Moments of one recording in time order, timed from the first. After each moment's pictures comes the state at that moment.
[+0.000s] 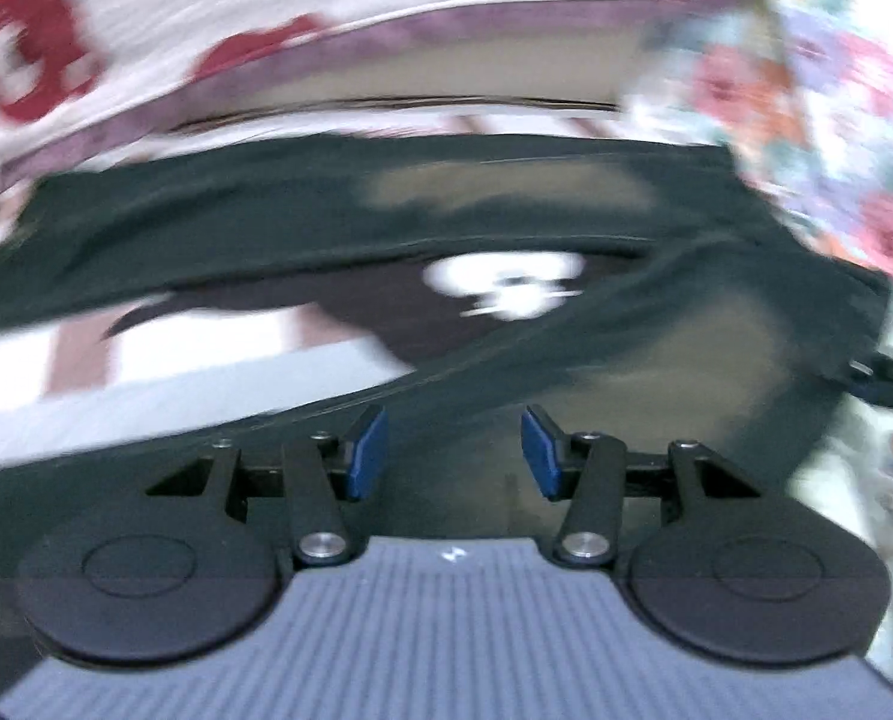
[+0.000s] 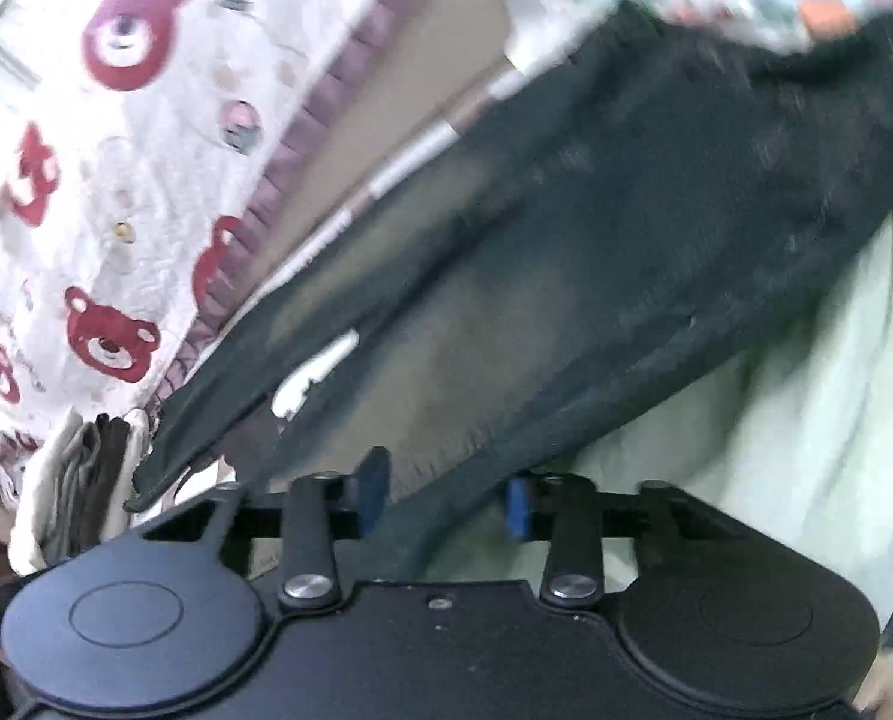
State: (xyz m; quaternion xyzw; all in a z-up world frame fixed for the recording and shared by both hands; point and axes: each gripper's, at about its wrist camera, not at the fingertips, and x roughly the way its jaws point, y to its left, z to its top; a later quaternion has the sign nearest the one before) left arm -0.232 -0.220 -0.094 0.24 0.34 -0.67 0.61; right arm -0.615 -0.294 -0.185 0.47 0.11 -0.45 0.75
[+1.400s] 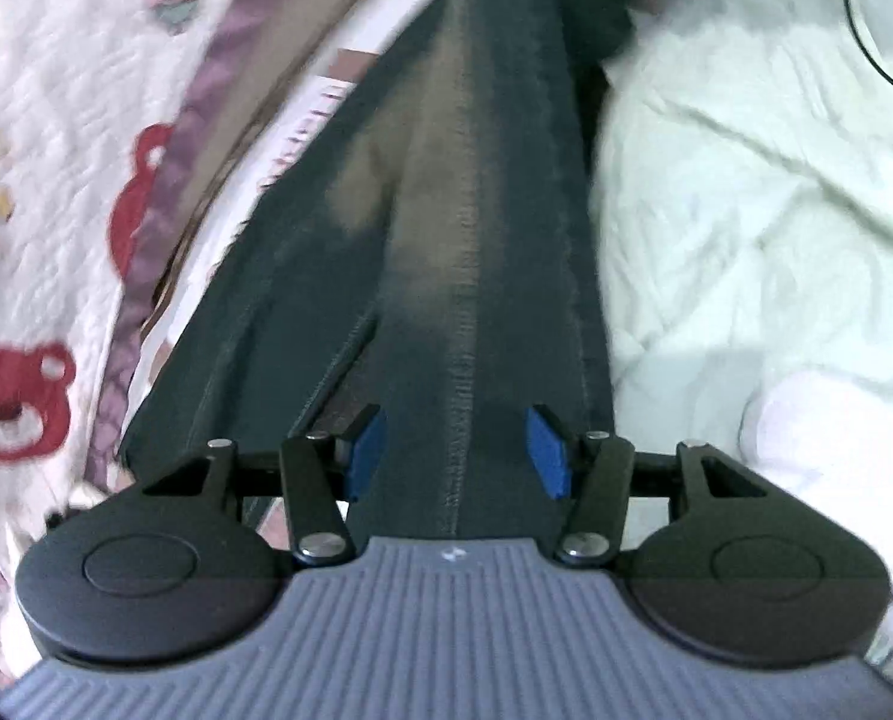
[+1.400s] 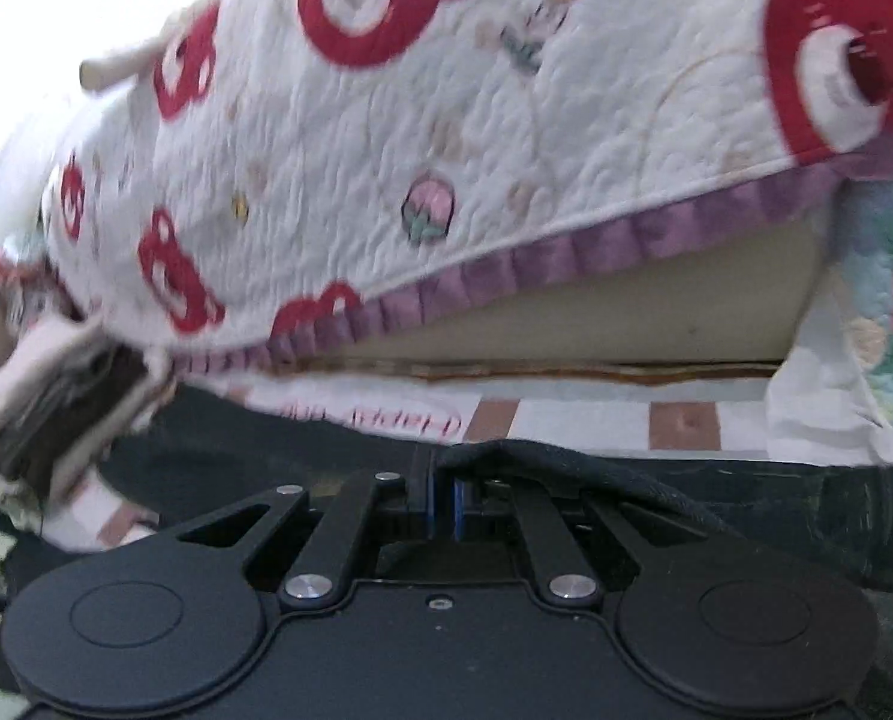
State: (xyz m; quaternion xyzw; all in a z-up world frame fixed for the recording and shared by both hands) left arm -0.253 -0.299 -0.029 0.59 0.18 -0.63 0.48; right arm -0.528 -0.533 -0.073 0.25 0.22 -0.33 0.88
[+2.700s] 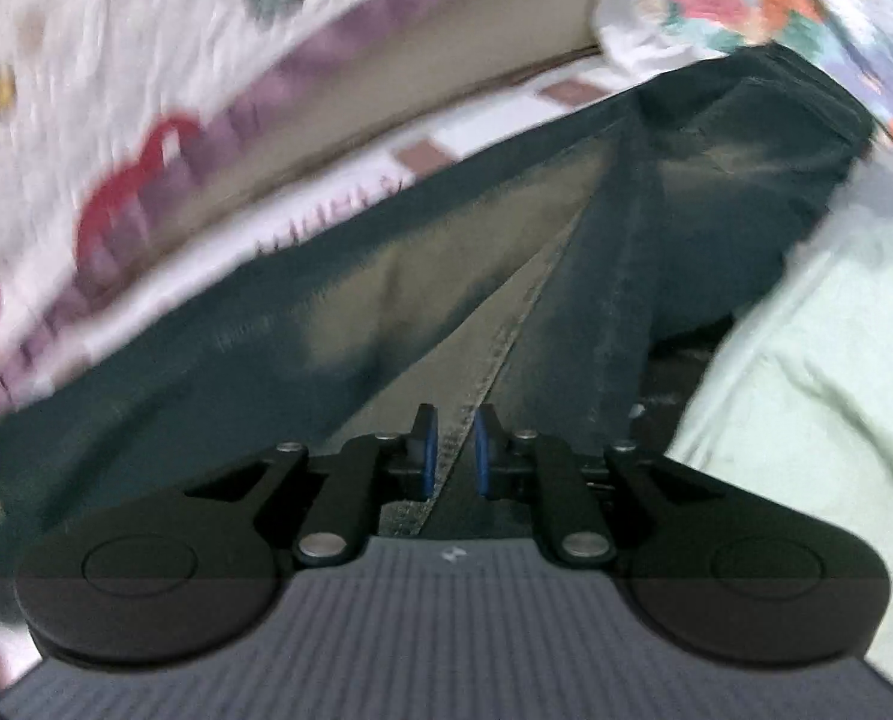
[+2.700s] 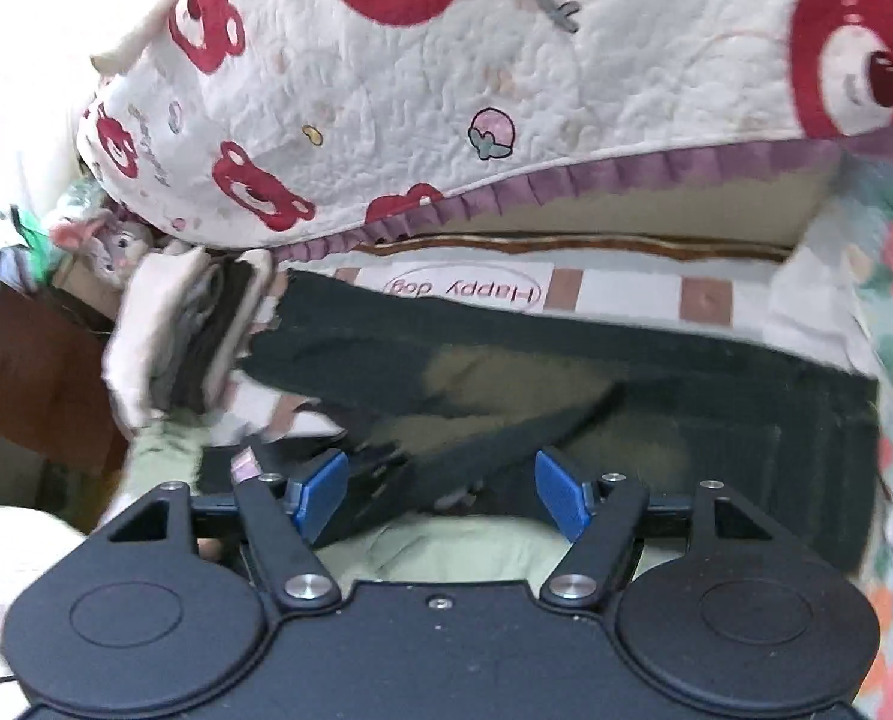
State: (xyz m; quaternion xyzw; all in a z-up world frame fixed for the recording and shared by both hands) left arm -0.270 -0.360 -0.135 0.39 0.19 -0.66 0.62; right arm -0.556 -0.537 0.092 0.37 0.36 -0.22 0.83
